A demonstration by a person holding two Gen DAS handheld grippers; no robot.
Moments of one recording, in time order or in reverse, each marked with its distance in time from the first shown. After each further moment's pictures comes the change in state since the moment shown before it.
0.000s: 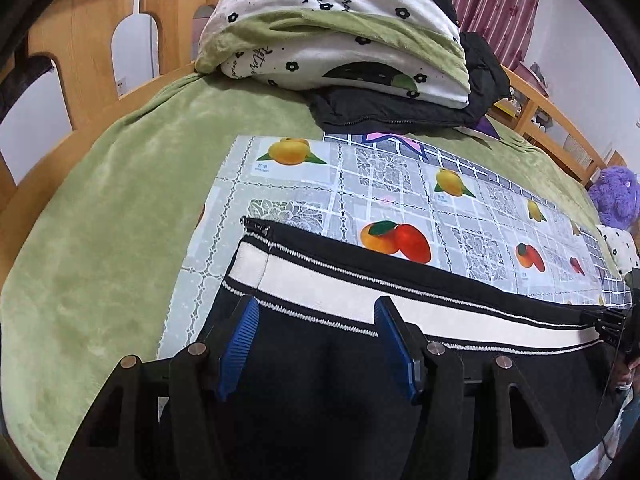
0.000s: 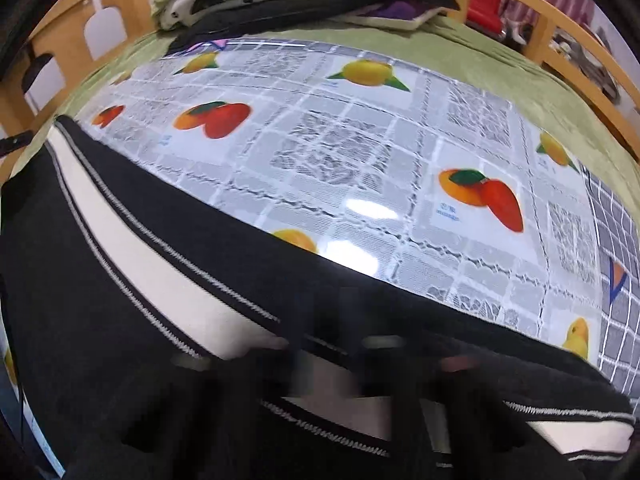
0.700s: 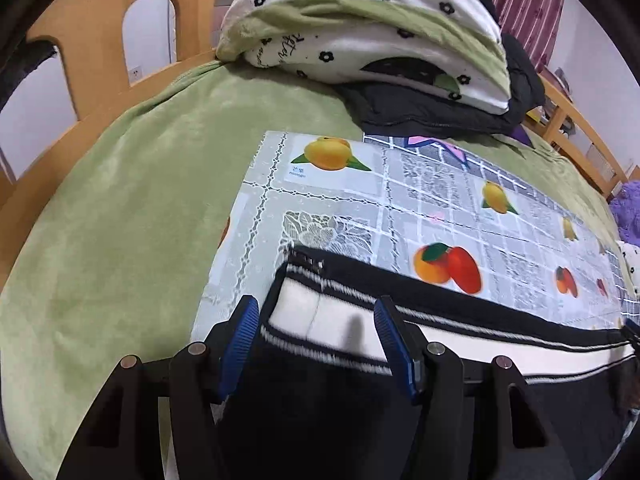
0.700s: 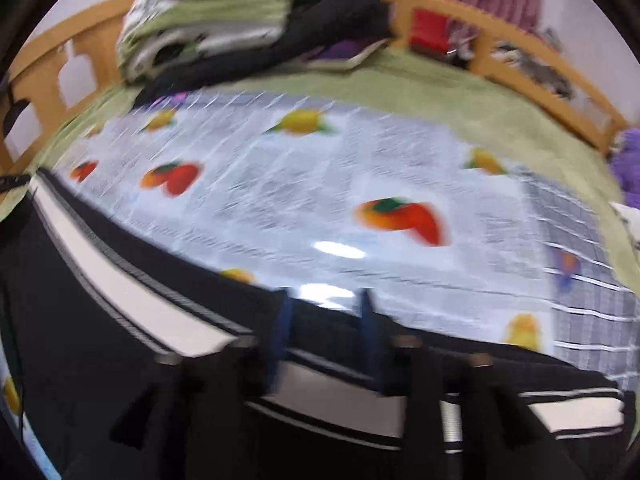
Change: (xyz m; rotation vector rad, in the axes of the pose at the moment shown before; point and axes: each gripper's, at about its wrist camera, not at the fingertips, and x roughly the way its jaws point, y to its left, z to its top) left arm 0.044 0.029 0.030 -0.039 0.026 0.072; right arm -0.043 -0.046 -0.013 0.157 -0.165 -0.112
